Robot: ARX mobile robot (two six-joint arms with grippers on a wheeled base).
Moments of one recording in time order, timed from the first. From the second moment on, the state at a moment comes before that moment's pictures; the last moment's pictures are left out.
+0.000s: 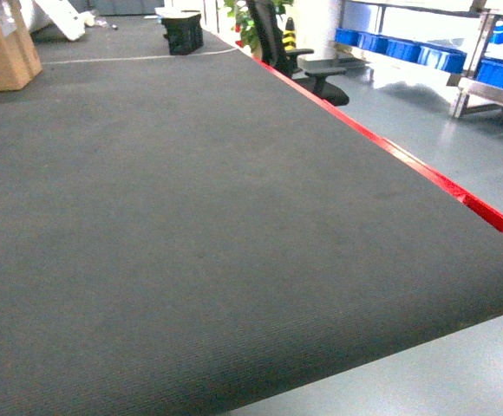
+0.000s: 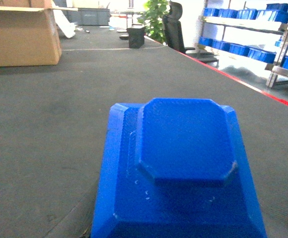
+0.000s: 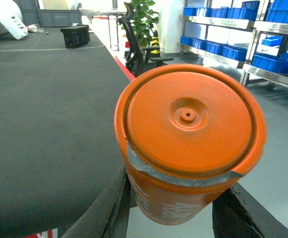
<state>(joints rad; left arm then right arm) 0.00 0.01 0.01 -0.01 0.00 0.00 0.00 0.01 0.01 -0.01 0.00 0.00</state>
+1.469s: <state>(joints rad) 0.00 0.01 0.01 -0.01 0.00 0.00 0.00 0.01 0.01 -0.01 0.00 0.00</state>
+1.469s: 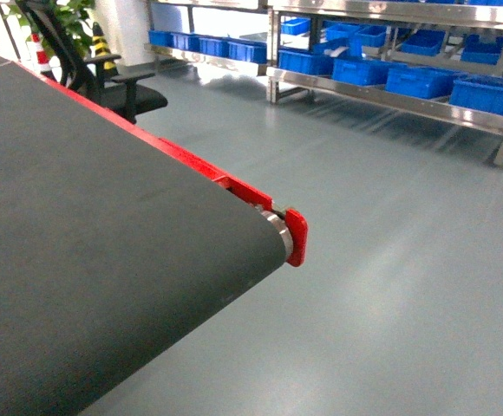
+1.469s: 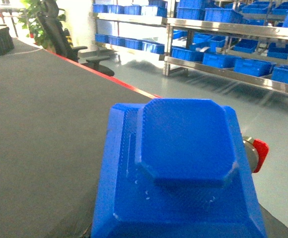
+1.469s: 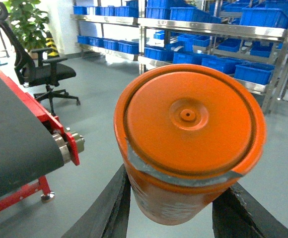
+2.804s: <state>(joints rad) 0.00 0.01 0.01 -0.01 0.00 0.00 0.00 0.01 0.01 -0.01 0.00 0.00</state>
